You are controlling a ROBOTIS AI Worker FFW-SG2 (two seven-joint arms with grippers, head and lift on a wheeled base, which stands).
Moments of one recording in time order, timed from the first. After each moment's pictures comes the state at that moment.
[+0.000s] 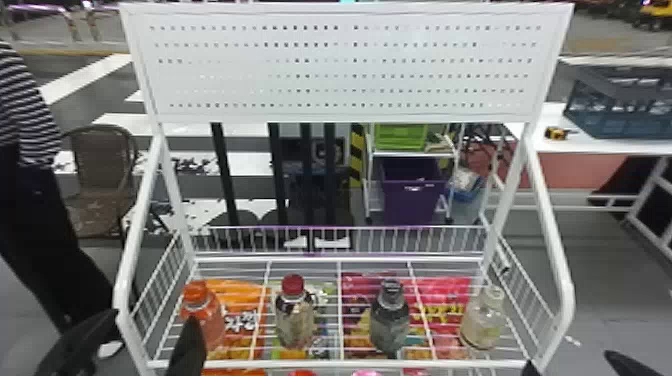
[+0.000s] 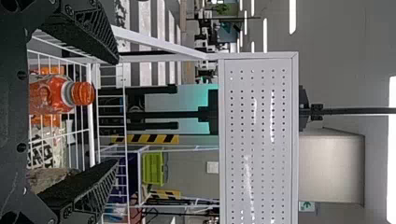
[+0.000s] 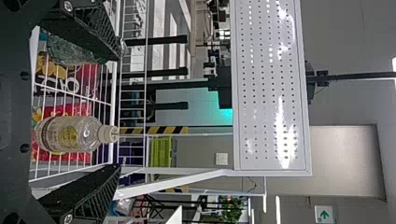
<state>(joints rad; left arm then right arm) 0.80 0.23 0.01 -2.49 0.14 0.12 0.13 0.90 0.00 -0.11 -2.44 -0.10 0.00 0.23</state>
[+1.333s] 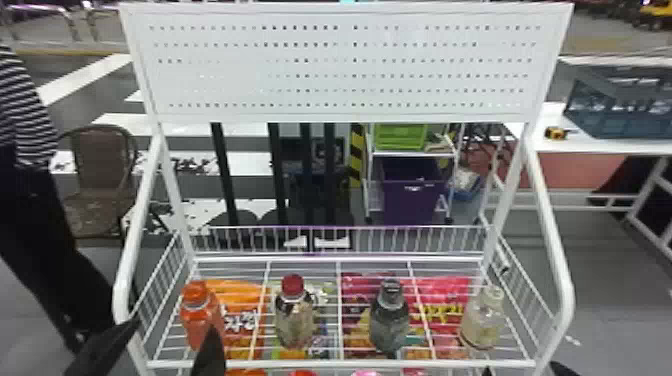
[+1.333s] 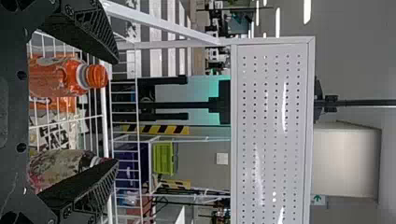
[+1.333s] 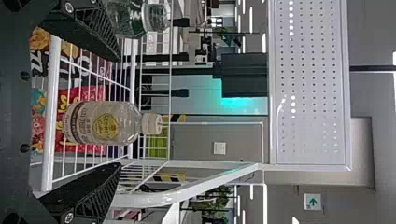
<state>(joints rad) 0.80 0.23 -0.04 -2.50 0.13 0.17 0.13 0.56 0.00 -0.06 -1.79 -0.03 -0.38 0.16</state>
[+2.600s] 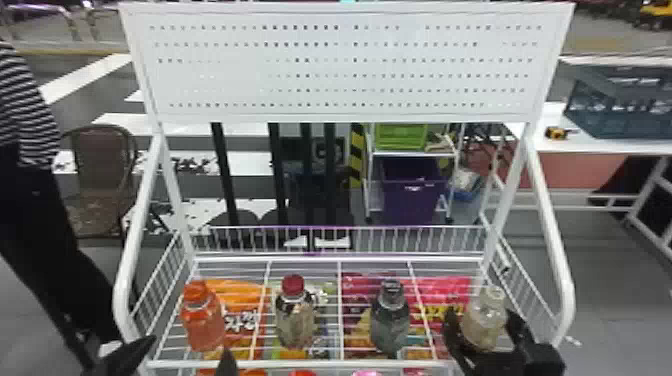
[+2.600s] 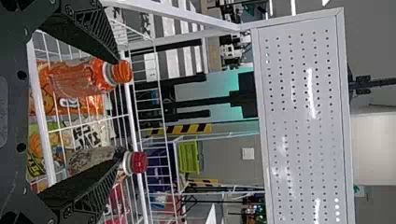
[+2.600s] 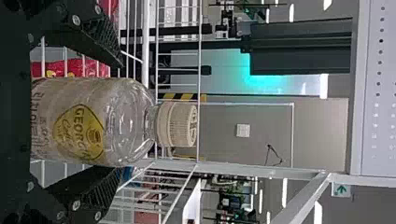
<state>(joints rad) 0.80 0.23 -0.08 -2.52 0.02 0.30 0.14 0.09 0.00 -0.01 -1.31 0.03 -0.30 -0.01</state>
